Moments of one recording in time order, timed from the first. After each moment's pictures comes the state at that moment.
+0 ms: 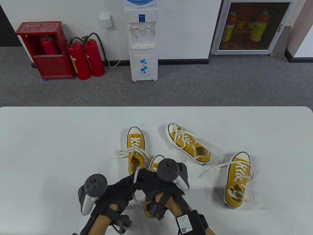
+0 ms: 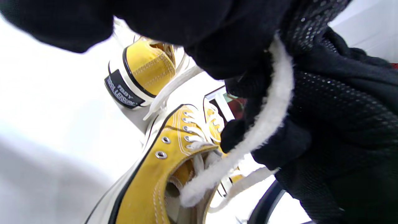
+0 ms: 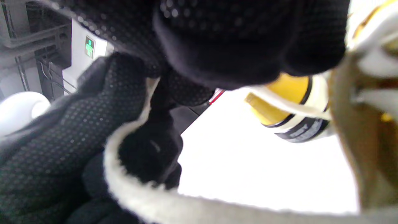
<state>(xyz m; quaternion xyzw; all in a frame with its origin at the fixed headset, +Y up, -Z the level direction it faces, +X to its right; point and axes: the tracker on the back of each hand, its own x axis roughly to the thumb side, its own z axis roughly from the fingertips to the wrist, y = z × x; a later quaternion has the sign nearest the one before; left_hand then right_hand) -0.200 -0.728 -0.269 -0.09 -0.06 0.49 0.86 0.006 -0.699 -0.312 0.23 0.09 0.87 0.43</state>
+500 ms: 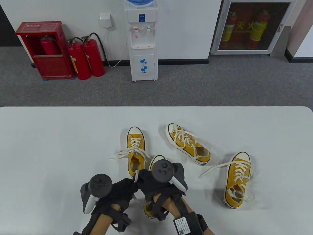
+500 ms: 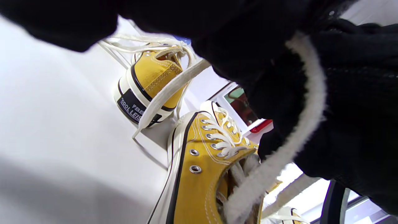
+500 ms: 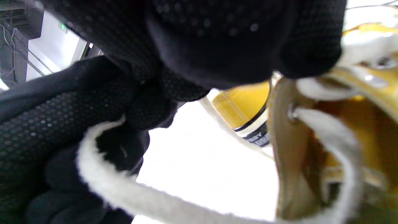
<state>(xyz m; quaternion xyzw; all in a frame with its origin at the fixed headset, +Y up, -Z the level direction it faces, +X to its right) -0.197 -0.728 -0.274 -0.07 -0.07 0.42 0.90 0.005 -0.698 -0.311 0.20 0.10 0.90 0.36</state>
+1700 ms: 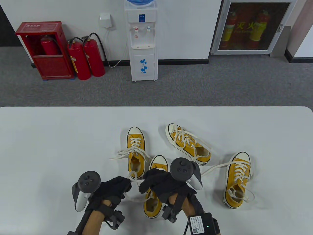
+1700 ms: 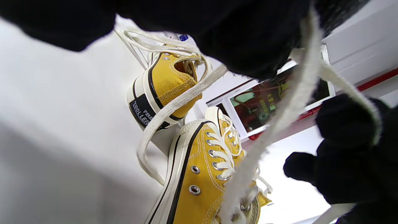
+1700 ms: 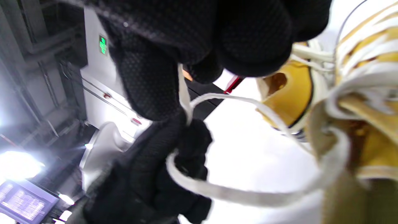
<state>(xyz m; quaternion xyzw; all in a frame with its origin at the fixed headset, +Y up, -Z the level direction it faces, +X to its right) -0.227 -0.741 -0.284 -0.10 -0.05 0.50 0.86 0.038 -0.686 -0.304 0.26 0.12 0.85 0.44</state>
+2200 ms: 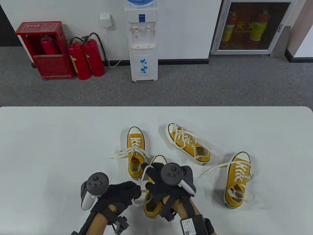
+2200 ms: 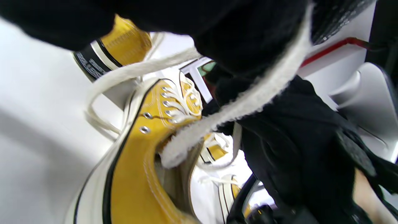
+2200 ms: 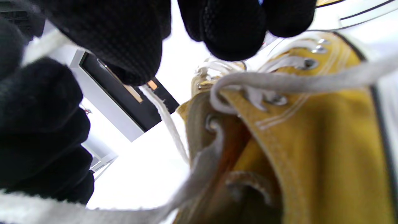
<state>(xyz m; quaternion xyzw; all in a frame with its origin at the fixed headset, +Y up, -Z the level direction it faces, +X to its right) -0.191 -0.732 -0.276 -0.13 -0.17 0.50 0.84 0.031 -0.713 -0.309 0.20 0.07 0.91 0.34</state>
